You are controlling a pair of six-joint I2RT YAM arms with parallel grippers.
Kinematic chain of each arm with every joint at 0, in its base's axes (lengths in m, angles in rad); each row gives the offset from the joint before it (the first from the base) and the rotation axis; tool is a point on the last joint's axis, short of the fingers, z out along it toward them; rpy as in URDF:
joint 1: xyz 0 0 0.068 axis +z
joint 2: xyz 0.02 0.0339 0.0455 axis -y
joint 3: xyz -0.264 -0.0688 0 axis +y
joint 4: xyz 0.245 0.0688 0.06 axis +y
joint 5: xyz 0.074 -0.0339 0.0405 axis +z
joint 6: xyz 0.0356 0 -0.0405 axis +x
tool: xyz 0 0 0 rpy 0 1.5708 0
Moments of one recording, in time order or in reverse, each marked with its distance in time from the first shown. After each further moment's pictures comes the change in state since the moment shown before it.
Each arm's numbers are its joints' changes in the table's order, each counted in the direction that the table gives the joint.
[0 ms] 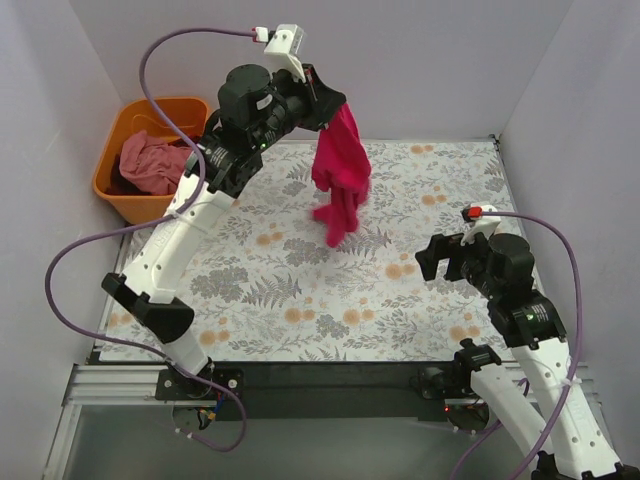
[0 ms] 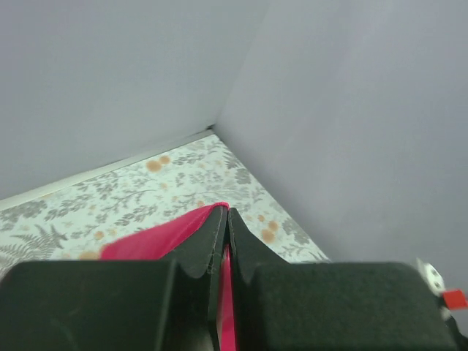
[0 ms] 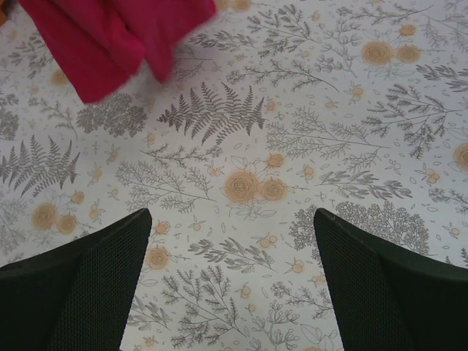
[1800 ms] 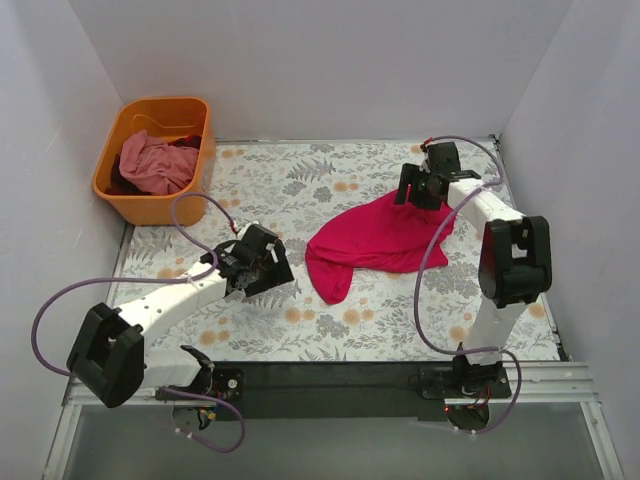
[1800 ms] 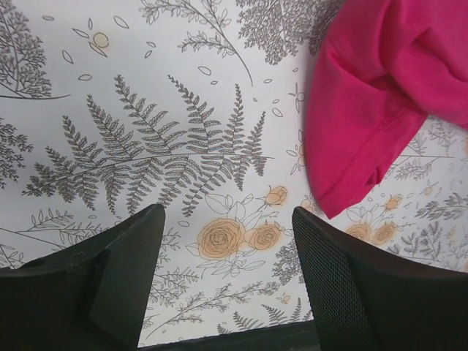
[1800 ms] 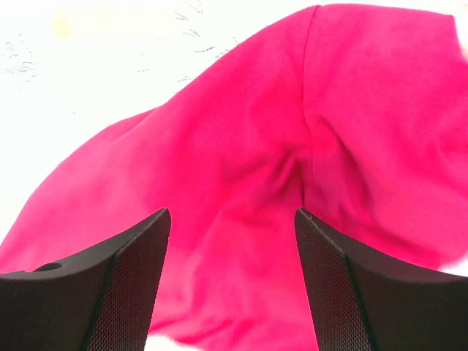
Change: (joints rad) left arm -0.003 0.456 1.364 0.113 0.199 -0.523; right arm -0.121 -1.295 -0.614 -0.190 0.014 0.169
